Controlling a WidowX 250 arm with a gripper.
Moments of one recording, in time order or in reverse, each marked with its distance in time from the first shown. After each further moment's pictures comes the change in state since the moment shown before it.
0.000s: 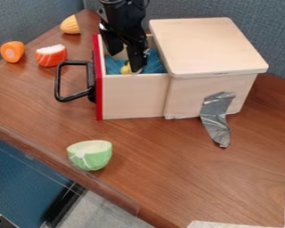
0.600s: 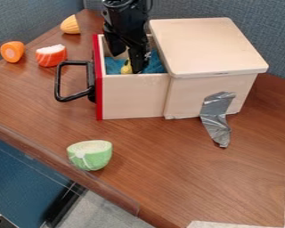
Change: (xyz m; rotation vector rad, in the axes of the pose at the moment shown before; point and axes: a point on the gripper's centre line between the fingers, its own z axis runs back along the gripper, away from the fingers) arm 0.003 0.011 -0.011 0.025 0.005 -0.013
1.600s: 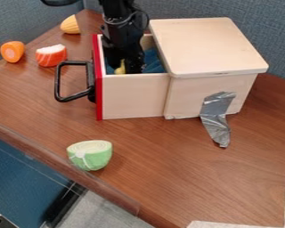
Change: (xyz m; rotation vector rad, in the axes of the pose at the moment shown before) arm -0.006 0.011 -0.034 0.031 0.043 0.041
